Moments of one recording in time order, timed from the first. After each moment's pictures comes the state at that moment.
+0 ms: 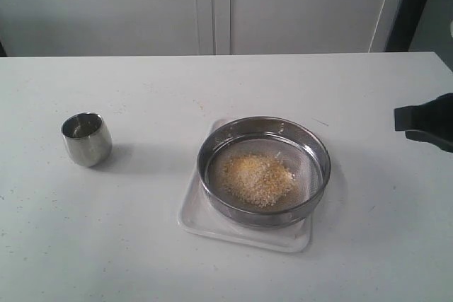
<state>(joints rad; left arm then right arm) 0.06 1.27 -0.74 -0.17 0.92 0.08 0.03 1.04 -0.73 0.45 0.63 -0.35</state>
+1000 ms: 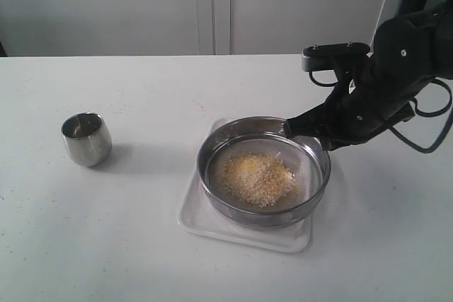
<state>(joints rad) 0.06 1.27 -0.74 -0.17 0.92 0.08 0.36 1.65 -1.07 -0.04 0.64 0.16</state>
